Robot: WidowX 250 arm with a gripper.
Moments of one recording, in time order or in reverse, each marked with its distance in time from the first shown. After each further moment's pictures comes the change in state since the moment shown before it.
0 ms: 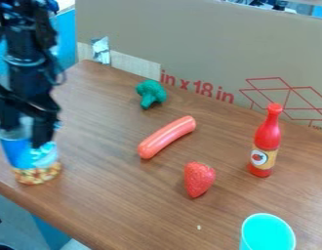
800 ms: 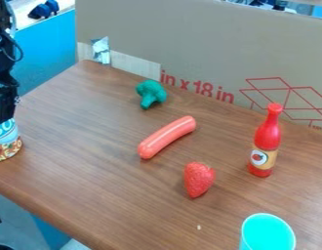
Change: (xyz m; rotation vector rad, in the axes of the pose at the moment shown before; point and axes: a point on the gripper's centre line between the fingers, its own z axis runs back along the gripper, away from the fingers) arm 0.017 0.063 -0.010 -0.038 0.010 0.070
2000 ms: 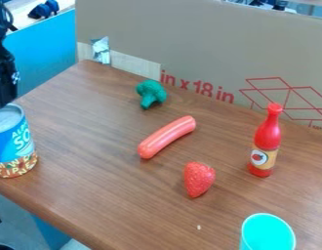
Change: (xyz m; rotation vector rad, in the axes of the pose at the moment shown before) arm -0.038 -0.053 0.080 -0.002 -0.251 -0.061
